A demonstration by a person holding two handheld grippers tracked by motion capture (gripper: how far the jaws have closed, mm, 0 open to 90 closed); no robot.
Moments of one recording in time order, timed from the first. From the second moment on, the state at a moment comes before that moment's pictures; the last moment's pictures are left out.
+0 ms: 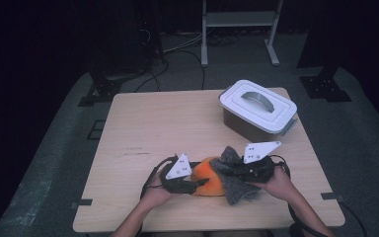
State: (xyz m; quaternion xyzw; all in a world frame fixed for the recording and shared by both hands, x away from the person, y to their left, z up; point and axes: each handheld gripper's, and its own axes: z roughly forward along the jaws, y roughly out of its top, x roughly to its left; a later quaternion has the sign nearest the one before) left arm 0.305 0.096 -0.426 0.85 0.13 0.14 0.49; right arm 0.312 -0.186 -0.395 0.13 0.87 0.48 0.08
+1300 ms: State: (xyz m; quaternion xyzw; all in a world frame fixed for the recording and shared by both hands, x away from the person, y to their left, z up) left arm 0.306 0.106 -0.424 0.86 0.13 0.11 0.49; right arm 0.320 -0.199 -0.406 0.17 0.83 0.53 0.05
